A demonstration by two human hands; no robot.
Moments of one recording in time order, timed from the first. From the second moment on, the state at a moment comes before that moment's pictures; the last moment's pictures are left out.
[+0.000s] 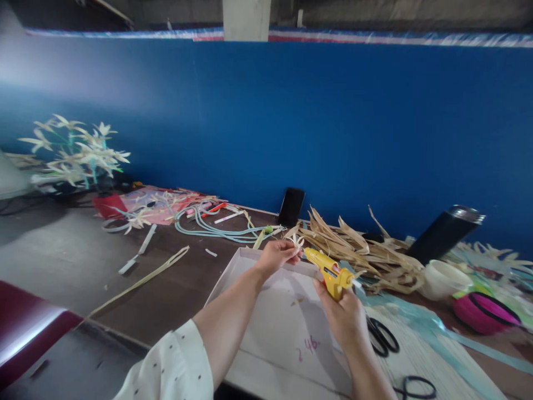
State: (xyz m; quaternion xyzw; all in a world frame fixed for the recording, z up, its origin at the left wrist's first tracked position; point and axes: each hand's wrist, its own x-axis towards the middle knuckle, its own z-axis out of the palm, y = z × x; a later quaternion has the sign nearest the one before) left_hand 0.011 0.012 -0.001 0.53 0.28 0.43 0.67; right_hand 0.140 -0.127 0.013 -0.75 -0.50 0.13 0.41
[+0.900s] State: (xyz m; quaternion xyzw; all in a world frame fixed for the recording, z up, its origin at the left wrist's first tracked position) left_hand 0.012 0.012 -0.002 0.53 0.28 0.43 0.67; right_hand 0.138 -0.128 0.015 -0.76 -0.50 0.14 0.40
